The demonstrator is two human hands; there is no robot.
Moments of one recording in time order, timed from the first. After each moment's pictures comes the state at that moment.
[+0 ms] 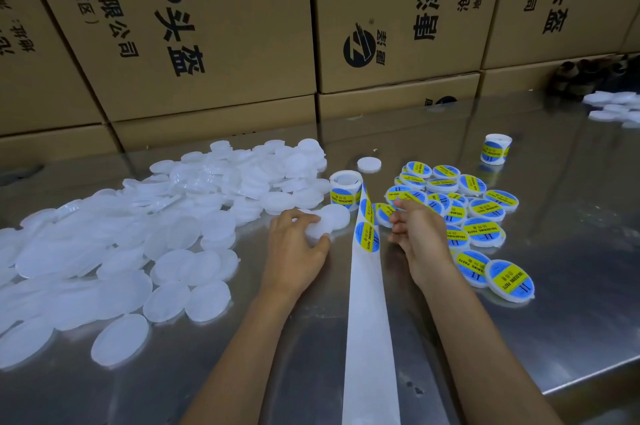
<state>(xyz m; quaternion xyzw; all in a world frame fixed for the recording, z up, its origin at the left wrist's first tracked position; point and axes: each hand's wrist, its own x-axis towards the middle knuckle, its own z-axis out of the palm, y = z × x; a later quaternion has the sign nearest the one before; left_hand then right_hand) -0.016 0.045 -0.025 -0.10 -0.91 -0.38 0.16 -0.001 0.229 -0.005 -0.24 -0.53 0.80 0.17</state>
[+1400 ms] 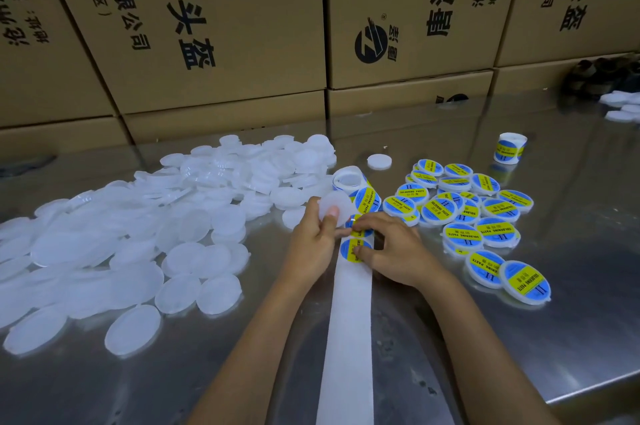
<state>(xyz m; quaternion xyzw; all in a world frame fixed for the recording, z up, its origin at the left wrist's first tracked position) -0.017 0.055 -0.022 -0.13 -0.77 -0.62 0.03 0.005 0.212 -0.026 0.07 -0.93 0.34 0.12</state>
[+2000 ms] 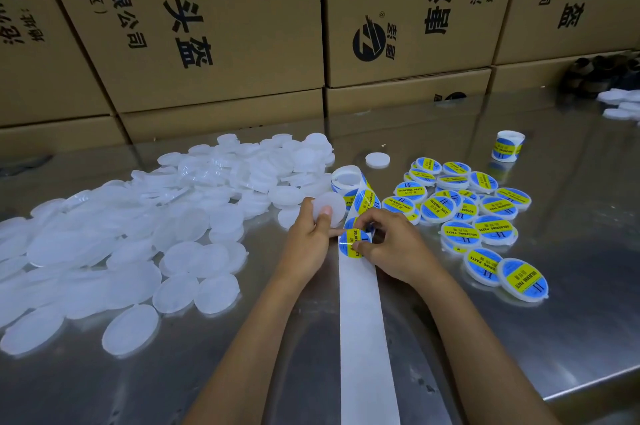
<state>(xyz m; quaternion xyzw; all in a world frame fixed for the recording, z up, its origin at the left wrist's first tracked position) -0.023 0.051 -0.024 -0.08 -0.79 -0.61 0.00 0.008 0.209 -0.022 0.04 -0.90 0.42 0.13</state>
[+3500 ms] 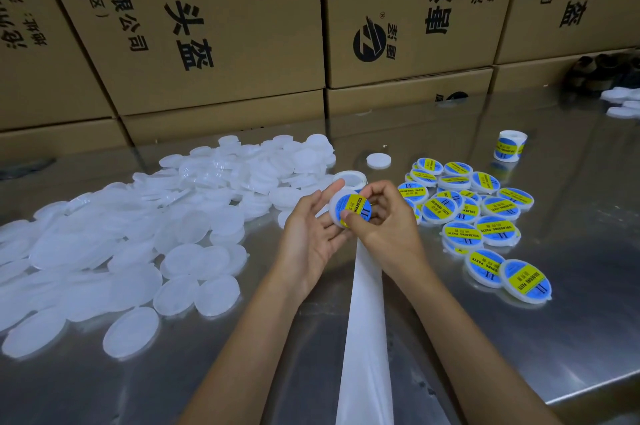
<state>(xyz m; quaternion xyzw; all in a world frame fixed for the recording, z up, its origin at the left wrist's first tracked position) 0.000 0.052 0.012 -0.05 -0.49 -0.86 -0.16 0.016 0.178 0.001 0.03 -0.71 0.66 0.24</state>
